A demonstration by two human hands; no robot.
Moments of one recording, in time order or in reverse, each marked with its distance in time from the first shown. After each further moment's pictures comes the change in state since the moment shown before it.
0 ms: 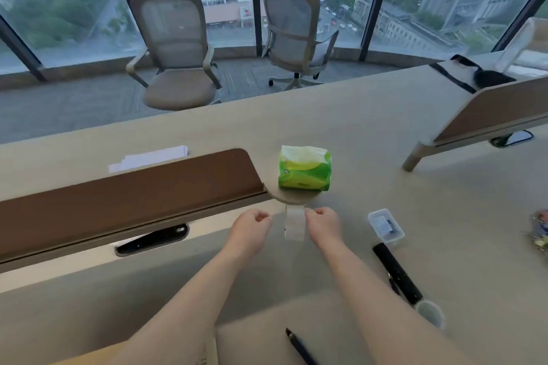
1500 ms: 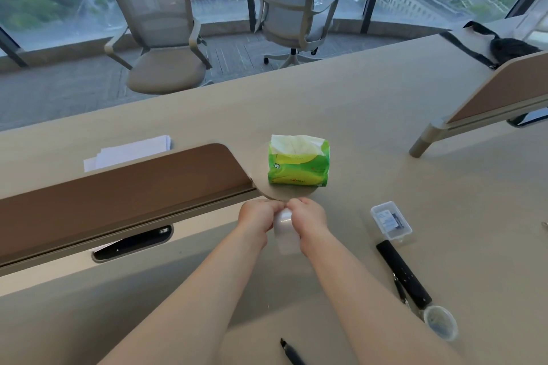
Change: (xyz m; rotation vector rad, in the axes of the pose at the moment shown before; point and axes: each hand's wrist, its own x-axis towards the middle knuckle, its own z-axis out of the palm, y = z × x) left_hand 0.077 0.013 0.056 -0.537 -0.083 -0.330; right_hand 0.045 -0.008 0.031 0.297 -0.104 0.173
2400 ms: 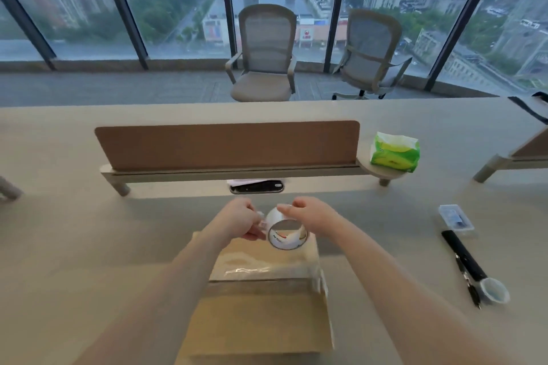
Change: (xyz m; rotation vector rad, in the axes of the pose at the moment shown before) left_hand -0.254 -0.084 -0.323 0.374 0.049 0.205; right_hand -0.296 0.057 0.130 -0.919 -0.547 -0.513
